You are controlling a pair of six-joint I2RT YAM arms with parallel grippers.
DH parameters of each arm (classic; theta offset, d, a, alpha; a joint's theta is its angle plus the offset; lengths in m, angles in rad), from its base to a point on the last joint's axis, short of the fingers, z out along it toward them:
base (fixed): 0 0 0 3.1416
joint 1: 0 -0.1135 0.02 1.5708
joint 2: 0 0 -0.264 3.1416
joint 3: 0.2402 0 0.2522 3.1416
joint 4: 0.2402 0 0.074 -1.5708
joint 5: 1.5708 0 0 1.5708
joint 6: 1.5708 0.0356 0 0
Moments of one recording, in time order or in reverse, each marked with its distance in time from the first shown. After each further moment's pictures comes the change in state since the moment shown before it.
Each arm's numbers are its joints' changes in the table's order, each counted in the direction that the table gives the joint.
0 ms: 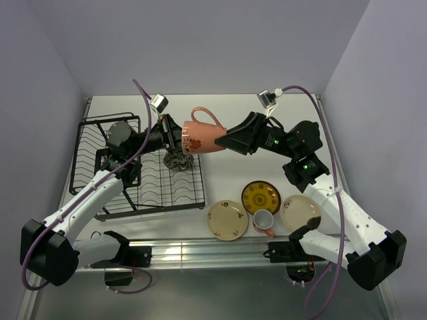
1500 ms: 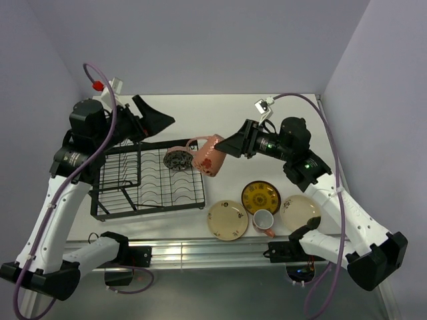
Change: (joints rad) left arm -0.169 -0.113 0.448 1.088 -0.446 0.741; right arm 0.009 -0.013 0.030 0.452 0.179 -0.262
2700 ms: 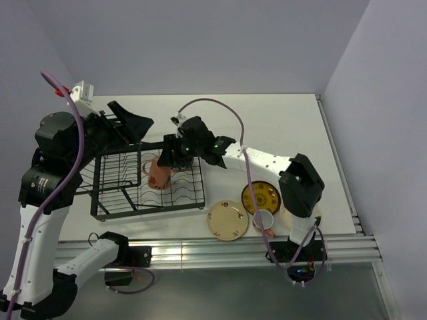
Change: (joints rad) left arm -0.005 -0.120 0.167 0.226 -0.245 0.138; right arm -0.382 0.821 0.455 0.084 0.301 -0.172
